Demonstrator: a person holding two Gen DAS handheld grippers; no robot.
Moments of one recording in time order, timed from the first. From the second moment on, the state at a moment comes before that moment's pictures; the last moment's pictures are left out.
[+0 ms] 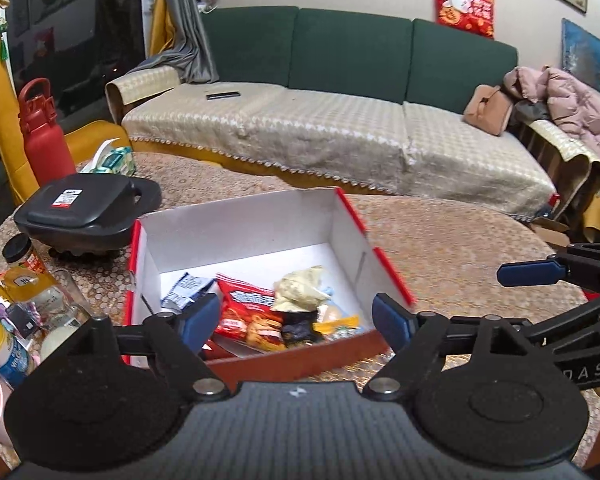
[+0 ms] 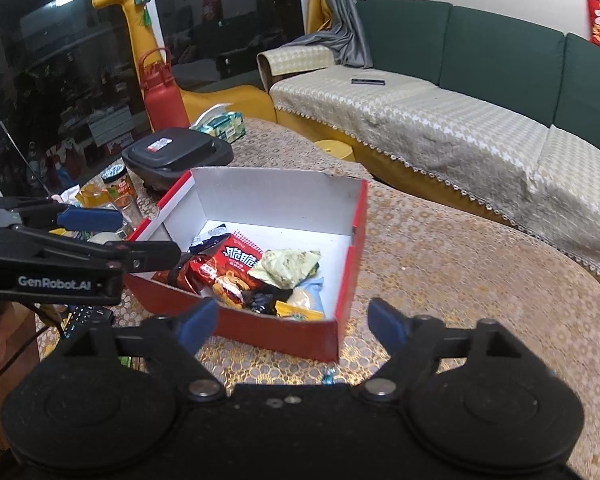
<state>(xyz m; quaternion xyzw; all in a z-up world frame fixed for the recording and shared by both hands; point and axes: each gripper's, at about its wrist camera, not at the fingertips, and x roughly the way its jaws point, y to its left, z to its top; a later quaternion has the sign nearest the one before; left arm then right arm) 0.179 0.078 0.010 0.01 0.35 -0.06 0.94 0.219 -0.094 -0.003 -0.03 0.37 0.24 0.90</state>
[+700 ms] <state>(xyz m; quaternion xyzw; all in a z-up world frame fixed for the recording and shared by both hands) 0.121 0.033 -0.049 0.01 0.38 -0.12 0.92 0.170 -0.157 -0.049 -0.05 0.39 0.20 0.90</state>
